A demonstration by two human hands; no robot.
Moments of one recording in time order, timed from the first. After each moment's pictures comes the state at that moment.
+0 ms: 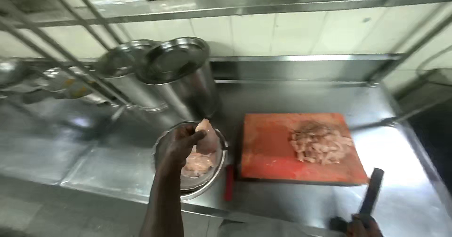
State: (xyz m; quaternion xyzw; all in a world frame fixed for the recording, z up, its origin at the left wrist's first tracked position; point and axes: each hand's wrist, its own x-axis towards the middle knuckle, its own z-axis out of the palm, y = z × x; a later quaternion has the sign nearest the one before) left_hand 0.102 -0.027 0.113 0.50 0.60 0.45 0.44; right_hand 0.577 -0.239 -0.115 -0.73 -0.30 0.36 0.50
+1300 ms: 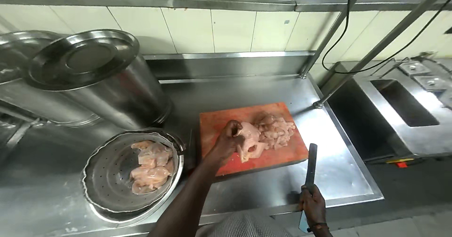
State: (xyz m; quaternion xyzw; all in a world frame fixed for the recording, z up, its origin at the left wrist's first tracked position) left_hand 0.305 0.001 0.036 0.52 0.40 0.34 0.67; right_hand 0.569 -0.229 -0.118 -0.76 -0.24 0.32 0.51
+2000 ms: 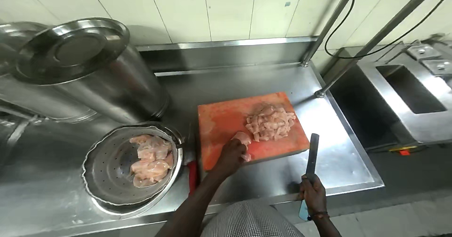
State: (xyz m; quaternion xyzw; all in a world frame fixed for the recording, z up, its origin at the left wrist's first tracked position) left_hand 0.297 -0.037 -0.054 0.85 0.41 0.12 0.31; right_hand 0.568 -0.229 -0.110 -0.76 -0.22 0.34 0.50
